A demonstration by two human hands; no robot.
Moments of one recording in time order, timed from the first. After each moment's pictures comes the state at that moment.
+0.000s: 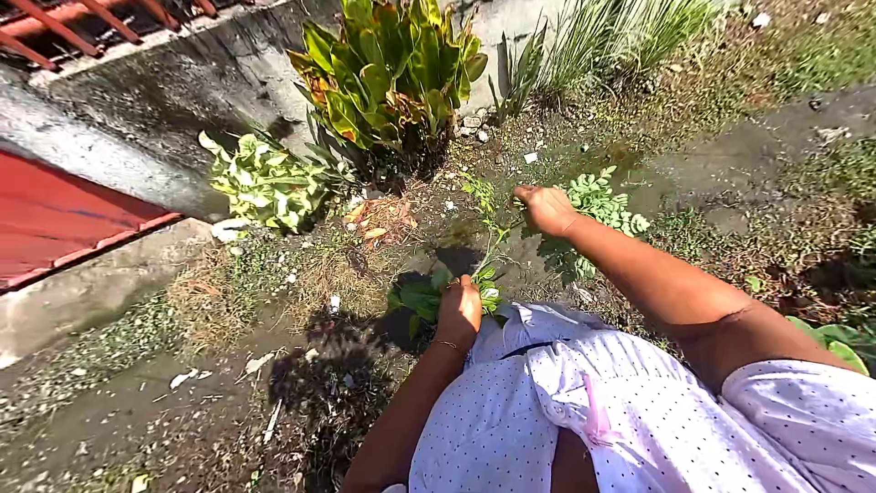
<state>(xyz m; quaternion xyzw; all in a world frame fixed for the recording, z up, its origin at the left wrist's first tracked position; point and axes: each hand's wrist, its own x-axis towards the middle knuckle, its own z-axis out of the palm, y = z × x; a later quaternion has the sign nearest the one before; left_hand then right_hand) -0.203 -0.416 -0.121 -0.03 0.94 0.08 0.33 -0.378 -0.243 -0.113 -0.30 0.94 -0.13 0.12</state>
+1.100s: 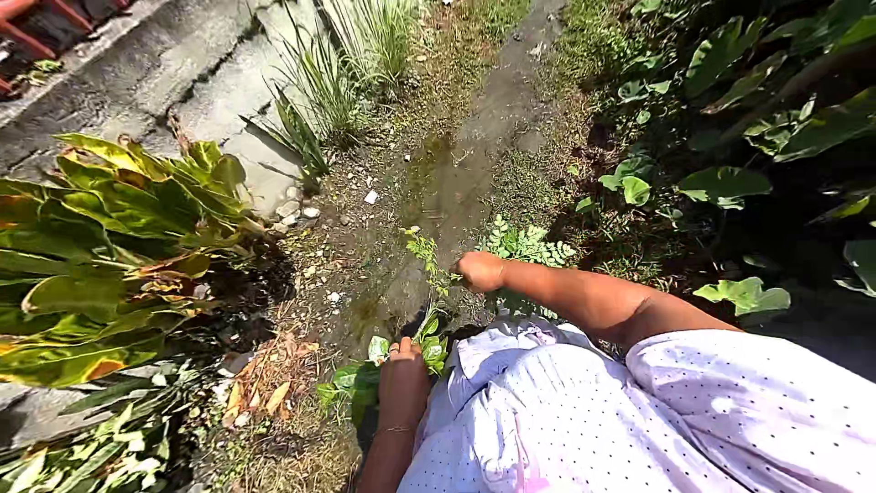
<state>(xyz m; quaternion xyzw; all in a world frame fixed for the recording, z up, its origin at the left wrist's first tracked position) -0.257 -0.330 -0.146 0.25 0.93 -0.03 0.27 -0.300 -0.074 -0.141 -0.08 0.92 -0.24 0.30</state>
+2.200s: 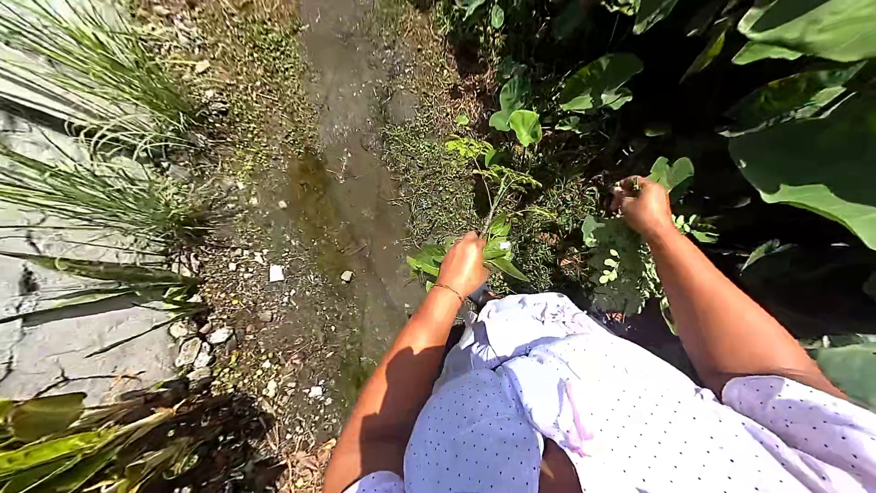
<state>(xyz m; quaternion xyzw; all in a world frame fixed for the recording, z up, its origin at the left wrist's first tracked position) -0.314 0.098 -0.160 0.60 0.69 -0.02 0.41 -0.005 0.247 -0.159 0.70 0.64 -0.29 -0.10</state>
